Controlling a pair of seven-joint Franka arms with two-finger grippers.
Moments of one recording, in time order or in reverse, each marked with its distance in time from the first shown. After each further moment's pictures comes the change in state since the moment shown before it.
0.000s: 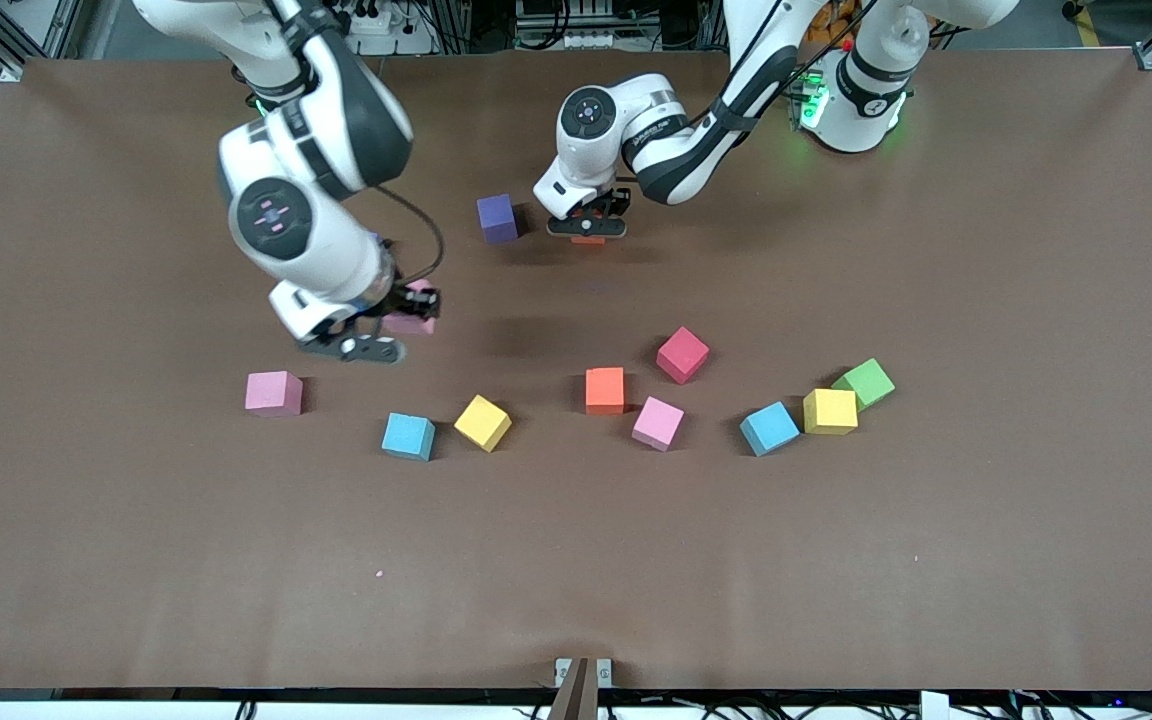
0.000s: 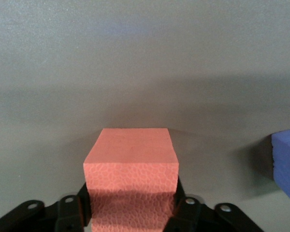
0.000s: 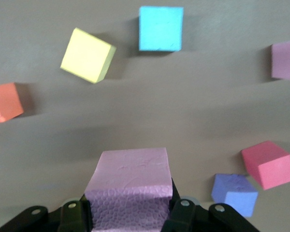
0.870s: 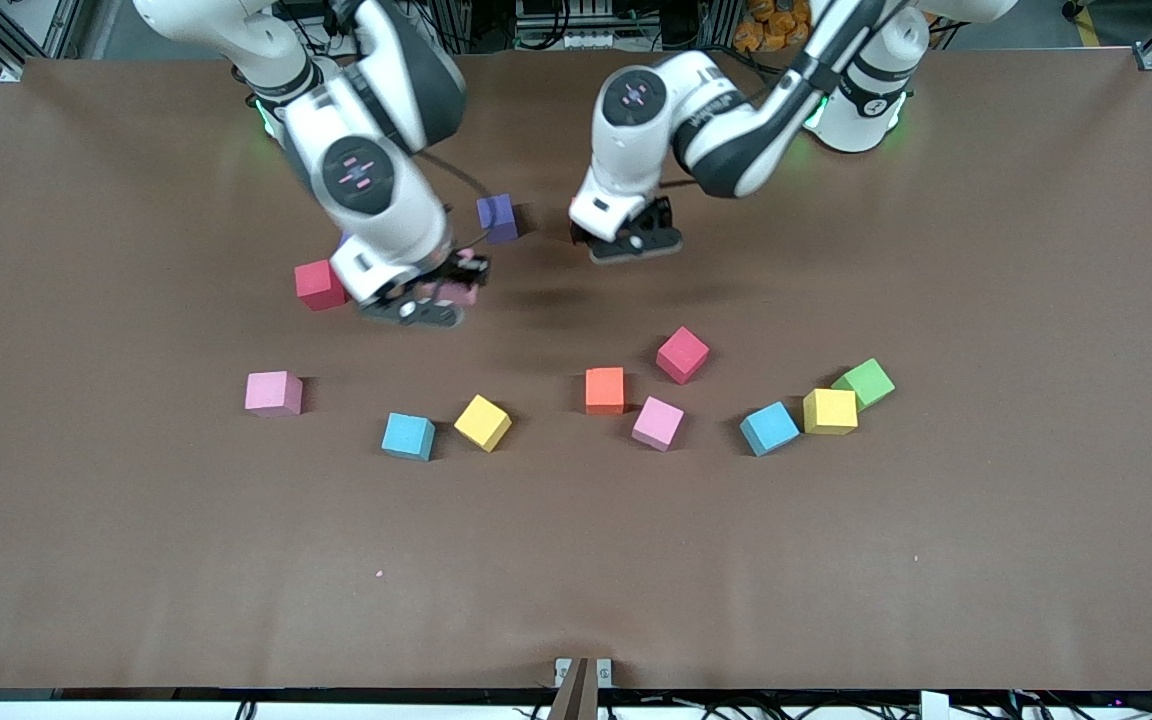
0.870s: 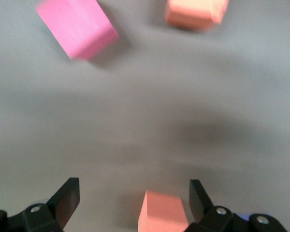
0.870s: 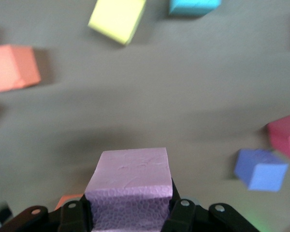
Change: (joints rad) left arm 0.192 -0.207 0.041 0.064 0.011 -0.180 -0.044; right arm 0.161 -0.004 0.002 -0.021 0.002 0.014 0.136
